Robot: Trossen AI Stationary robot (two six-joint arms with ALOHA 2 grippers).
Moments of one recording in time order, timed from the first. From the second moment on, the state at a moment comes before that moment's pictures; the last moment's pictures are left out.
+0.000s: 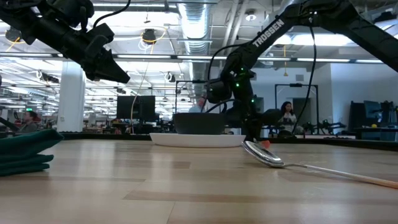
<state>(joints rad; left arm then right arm) 0.43 0.69 0.37 -0.09 -0.07 -0.04 -0.53 2.25 1.66 -1.07 0.45 -1.29</state>
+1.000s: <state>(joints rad) 0.43 0.69 0.37 -0.09 -0.07 -0.04 -0.53 2.25 1.66 -1.08 0.45 -1.22</state>
